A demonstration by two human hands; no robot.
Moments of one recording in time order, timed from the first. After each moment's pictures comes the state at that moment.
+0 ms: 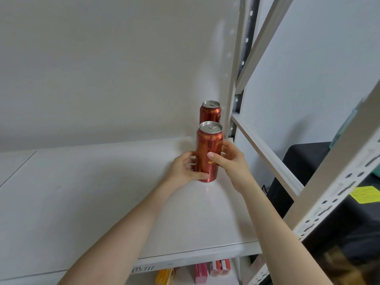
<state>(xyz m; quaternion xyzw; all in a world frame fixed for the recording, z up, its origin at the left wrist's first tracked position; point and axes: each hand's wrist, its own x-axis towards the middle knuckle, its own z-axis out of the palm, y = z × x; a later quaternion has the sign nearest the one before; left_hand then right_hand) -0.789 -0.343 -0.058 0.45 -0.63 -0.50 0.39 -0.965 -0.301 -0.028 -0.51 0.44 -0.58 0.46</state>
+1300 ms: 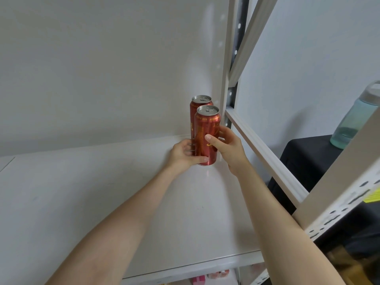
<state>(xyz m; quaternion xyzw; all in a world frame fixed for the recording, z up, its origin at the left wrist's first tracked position) -0.825 -0.386 -0.045 0.50 -0.60 -0.48 0.40 -0.985 -0.360 -0.030 -0.48 0.46 -0.60 0.44</state>
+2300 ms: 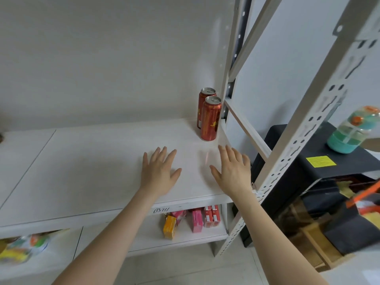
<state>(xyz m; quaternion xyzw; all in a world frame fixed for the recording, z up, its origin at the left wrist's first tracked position) -0.706 -0.214 -0.035 0.59 -0.80 0.01 0.11 -0.937 -0.171 -0.024 -0.68 0.72 -0.13 -0.09</state>
